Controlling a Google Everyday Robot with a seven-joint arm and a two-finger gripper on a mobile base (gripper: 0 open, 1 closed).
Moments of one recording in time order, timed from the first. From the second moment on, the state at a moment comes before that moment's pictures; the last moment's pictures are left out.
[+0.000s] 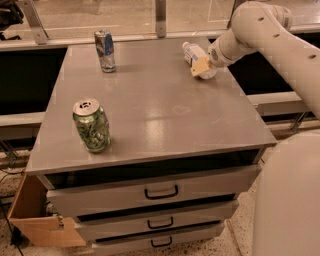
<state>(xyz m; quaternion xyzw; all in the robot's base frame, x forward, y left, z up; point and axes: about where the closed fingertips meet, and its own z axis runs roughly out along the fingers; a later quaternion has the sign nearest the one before) 0.802 -0.171 0.851 -0.25 0.90 0.05 0.36</state>
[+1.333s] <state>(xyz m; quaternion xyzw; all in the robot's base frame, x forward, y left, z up) 0.712 -0.109 0.889 -0.46 0.81 0.16 0.32</state>
